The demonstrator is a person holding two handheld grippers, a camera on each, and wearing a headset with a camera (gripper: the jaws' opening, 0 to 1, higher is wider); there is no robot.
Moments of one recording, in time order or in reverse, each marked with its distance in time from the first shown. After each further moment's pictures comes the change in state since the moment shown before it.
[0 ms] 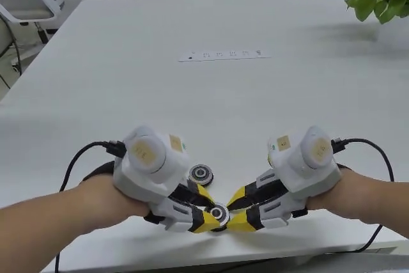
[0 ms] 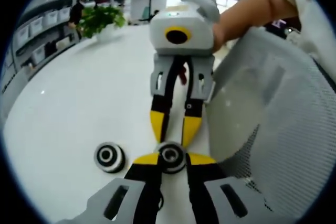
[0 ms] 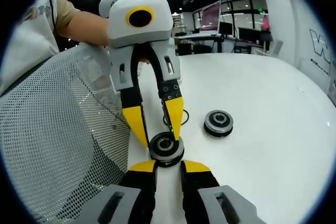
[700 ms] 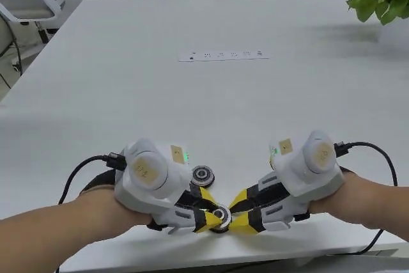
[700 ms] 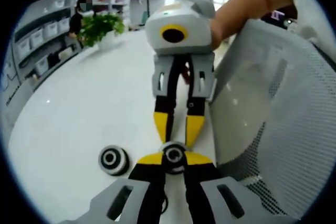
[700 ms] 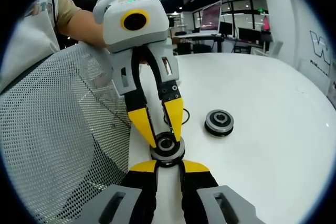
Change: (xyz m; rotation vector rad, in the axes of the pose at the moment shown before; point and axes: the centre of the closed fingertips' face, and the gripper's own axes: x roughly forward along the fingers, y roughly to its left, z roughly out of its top) left arm 0.002 0.005 0.000 0.059 -0.029 0.060; right arm 0.000 0.002 -0.002 -0.003 0.007 -0.010
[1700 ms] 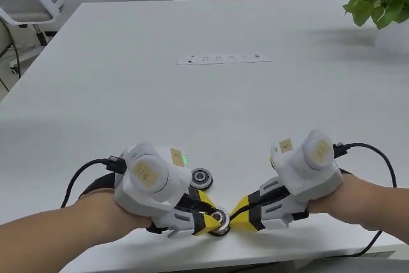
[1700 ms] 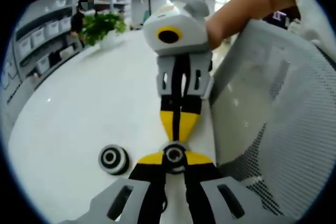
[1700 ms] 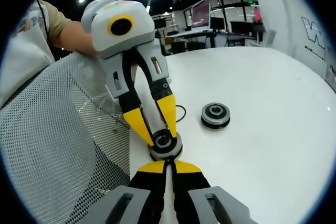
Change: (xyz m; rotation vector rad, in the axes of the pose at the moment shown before) left arm -0.001 0.000 0.001 -0.010 0.006 0.011; right arm -0.002 -0.002 -0.005 0.129 -0.003 0.003
